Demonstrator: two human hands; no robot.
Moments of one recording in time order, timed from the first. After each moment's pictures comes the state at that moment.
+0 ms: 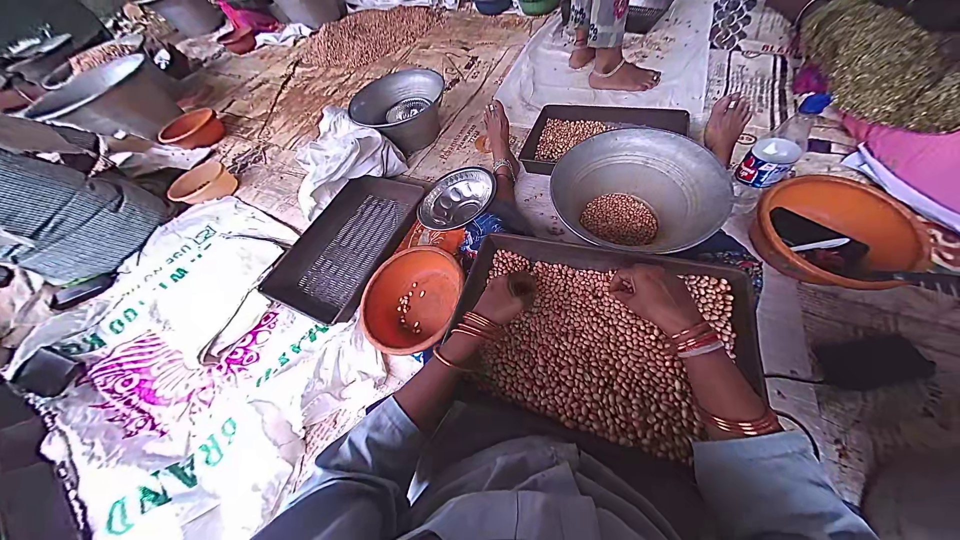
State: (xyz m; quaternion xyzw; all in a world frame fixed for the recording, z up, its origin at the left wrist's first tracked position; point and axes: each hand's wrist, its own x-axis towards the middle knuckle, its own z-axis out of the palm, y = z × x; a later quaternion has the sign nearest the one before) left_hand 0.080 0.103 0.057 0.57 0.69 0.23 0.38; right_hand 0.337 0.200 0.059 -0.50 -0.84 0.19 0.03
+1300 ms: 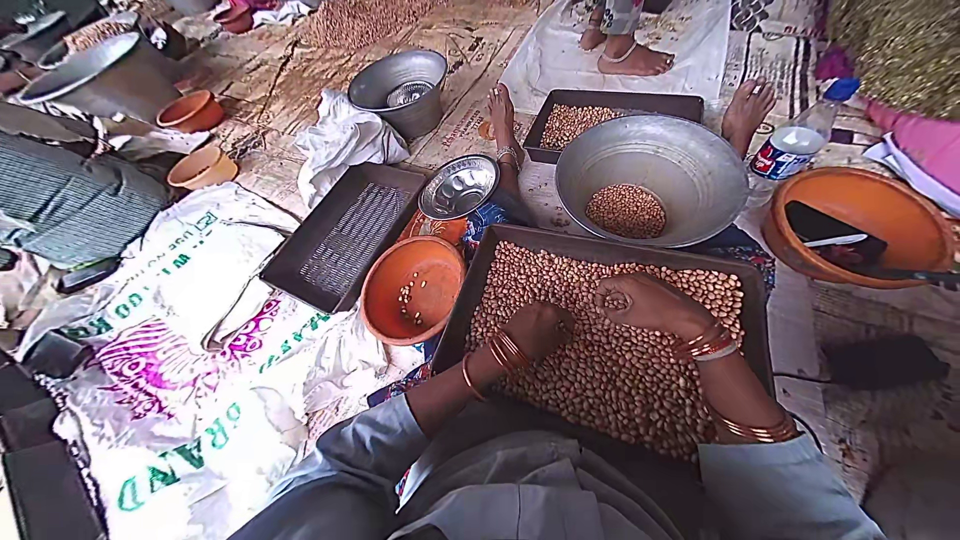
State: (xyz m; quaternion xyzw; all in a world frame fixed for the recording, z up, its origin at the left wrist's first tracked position) left_hand 0.130 0.085 0.051 0.71 0.60 0.03 0.36; right_hand 0.334 0.195 0.067 -0.32 -0.89 0.32 -0.02
